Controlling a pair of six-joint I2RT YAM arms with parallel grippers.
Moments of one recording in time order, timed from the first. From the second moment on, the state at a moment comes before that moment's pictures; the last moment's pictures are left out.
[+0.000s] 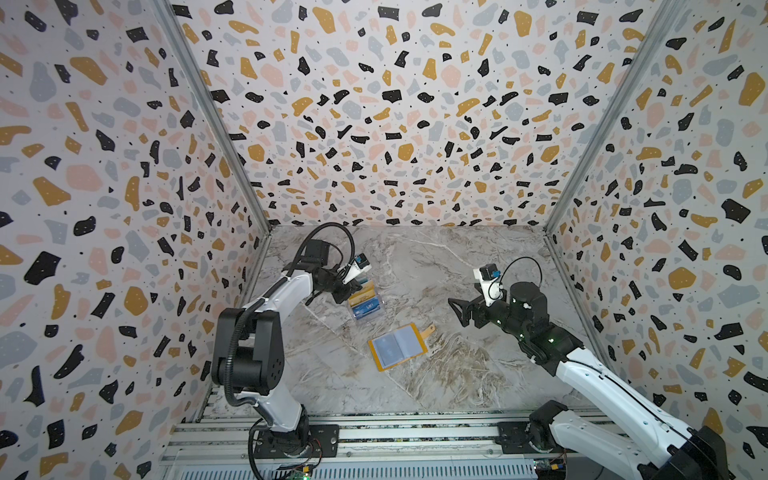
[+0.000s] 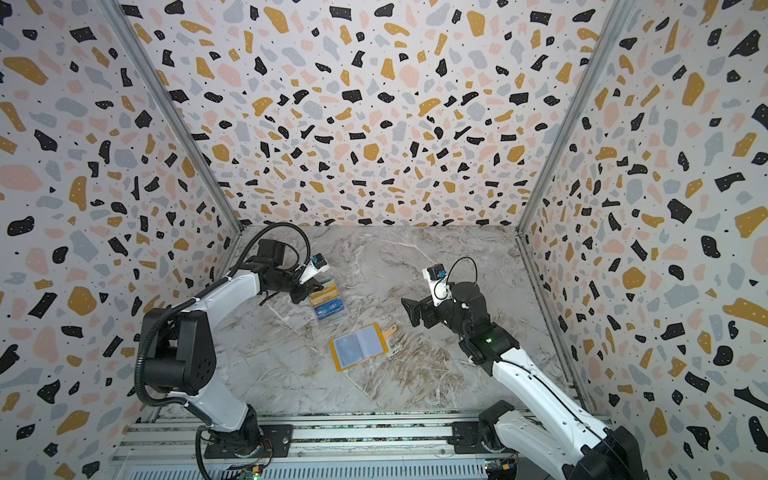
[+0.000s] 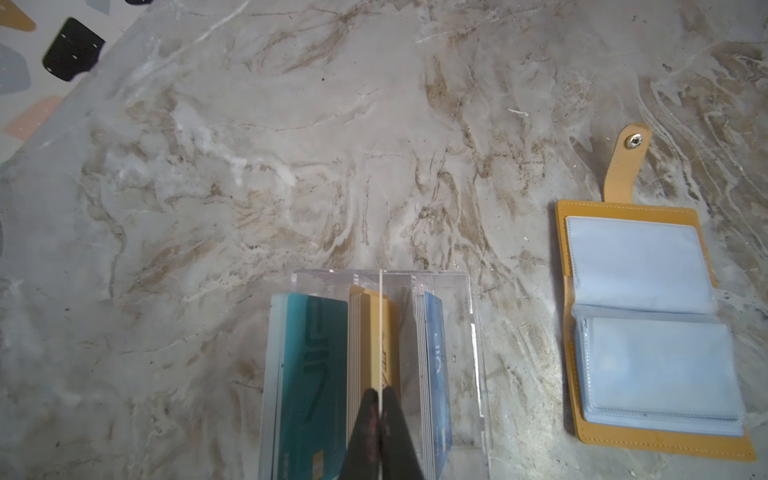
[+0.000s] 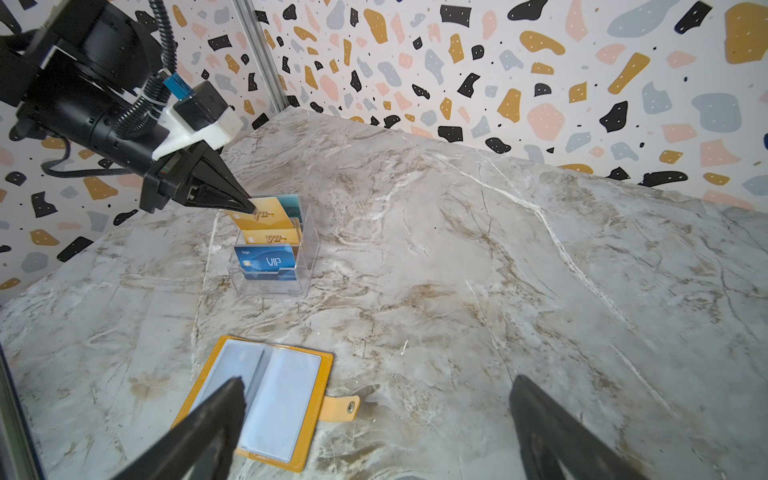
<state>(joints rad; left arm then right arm) -0.11 1.71 1.18 -0.54 0.59 0.85 0.52 0.94 0.68 -0.11 -0.18 0.08</state>
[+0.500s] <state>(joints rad) -0.11 1.75 1.18 -0.54 0.57 0.85 0.50 0.94 0.67 -0.11 -0.17 0.08</state>
